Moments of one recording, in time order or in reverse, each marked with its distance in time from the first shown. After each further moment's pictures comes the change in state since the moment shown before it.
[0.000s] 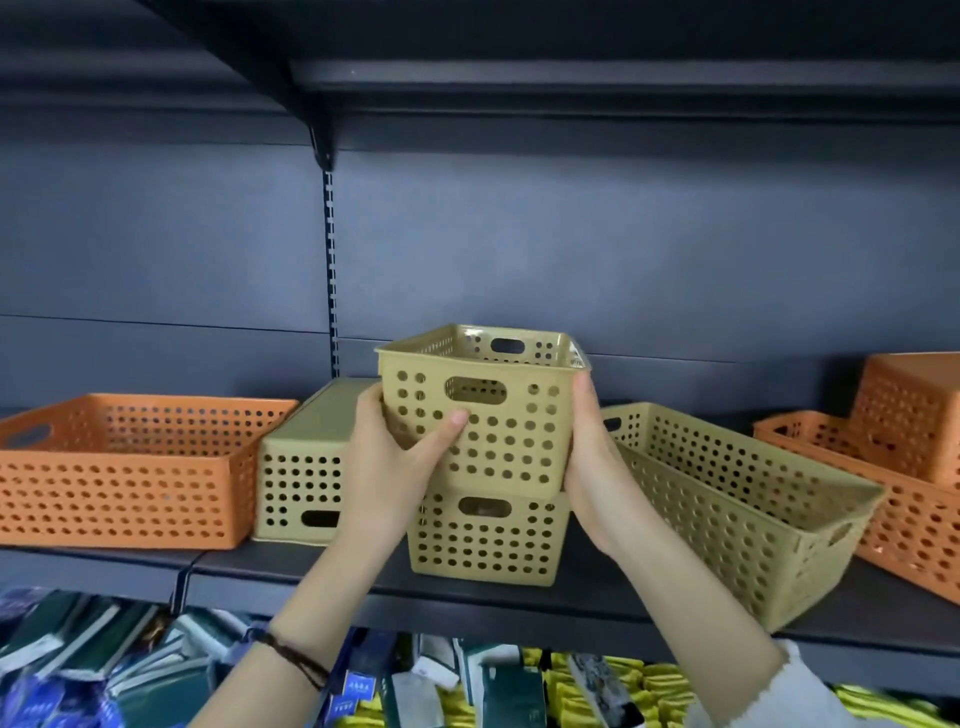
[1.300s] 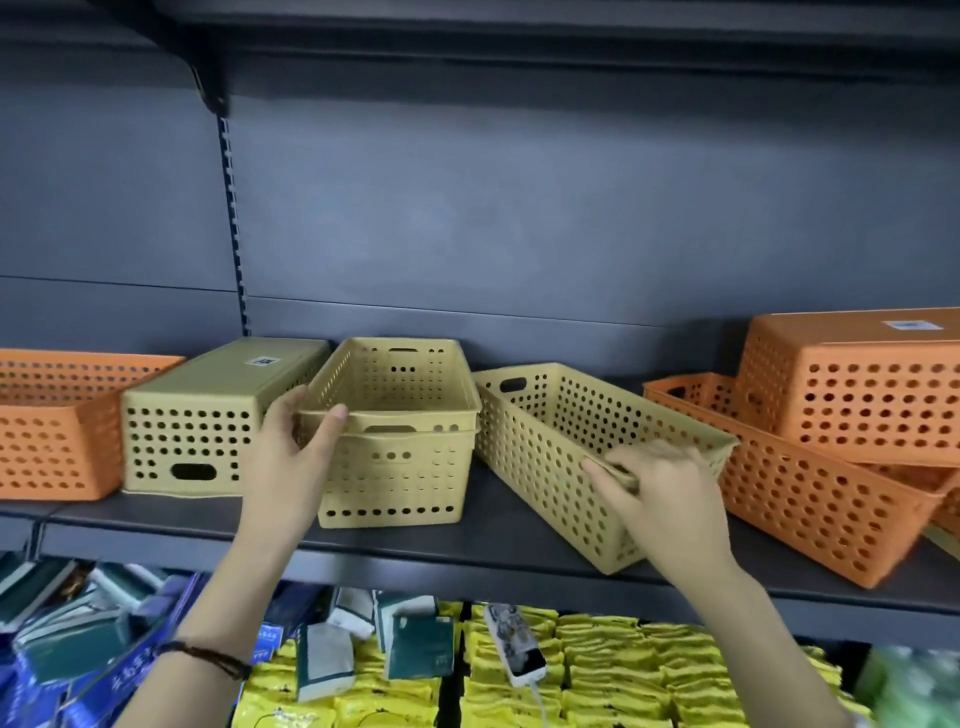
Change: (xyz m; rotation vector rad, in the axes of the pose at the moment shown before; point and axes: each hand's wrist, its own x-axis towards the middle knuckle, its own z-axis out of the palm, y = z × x) left_hand -0.053 -0.005 0.061 0.152 0.071 -0.088; right_hand -0.077 0.027 -0.209 -1.372 0.380 -0.521
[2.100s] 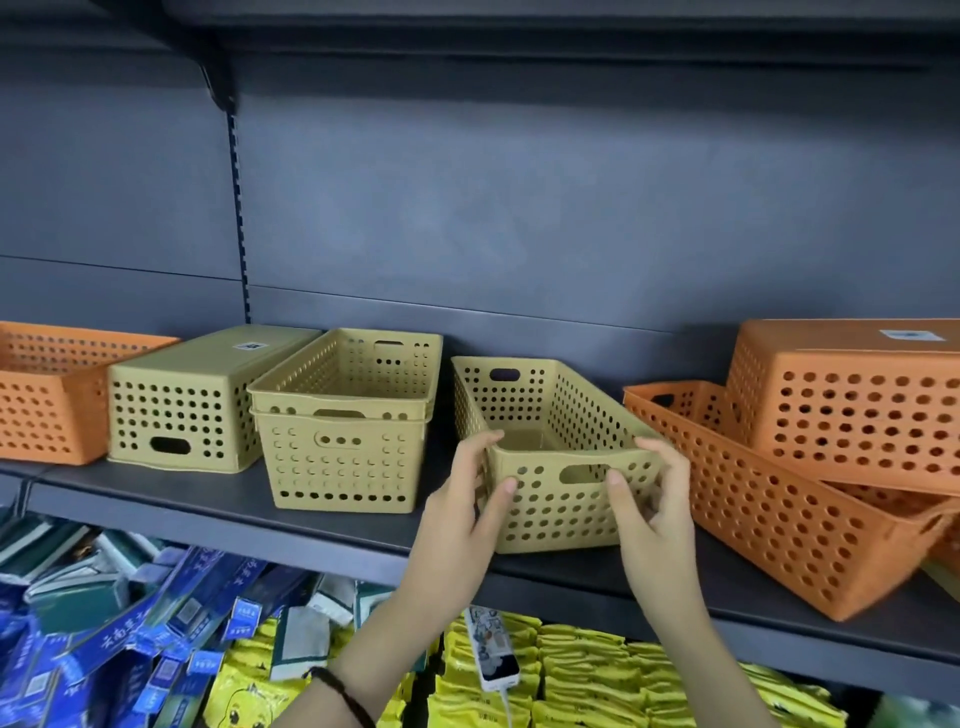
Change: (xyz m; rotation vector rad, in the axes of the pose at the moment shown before) left_hand -0.110 0.036 0.138 -0.140 -0.370 0.270; right_hand -0.029 0.048 0.015 0.955 0.047 0.387
